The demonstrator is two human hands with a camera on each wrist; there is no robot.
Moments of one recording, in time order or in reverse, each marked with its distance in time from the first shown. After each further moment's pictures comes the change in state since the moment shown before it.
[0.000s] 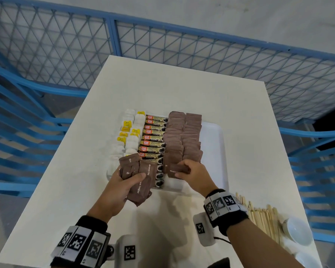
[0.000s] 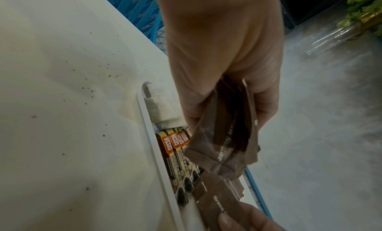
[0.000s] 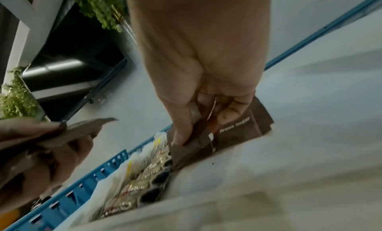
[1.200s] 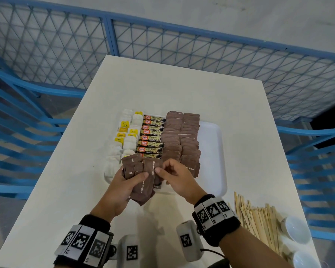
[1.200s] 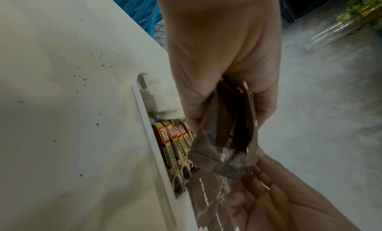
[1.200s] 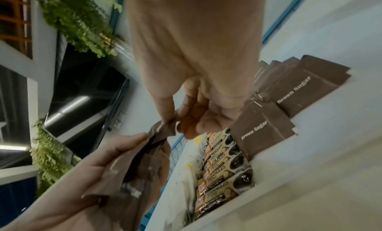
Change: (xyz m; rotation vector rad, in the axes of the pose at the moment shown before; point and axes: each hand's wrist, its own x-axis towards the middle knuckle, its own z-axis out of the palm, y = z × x) left_hand 0.006 -0.004 0.009 -0.058 -0.025 0.002; right_hand -0.016 -0.041 0.024 0.527 -0.148 0.007
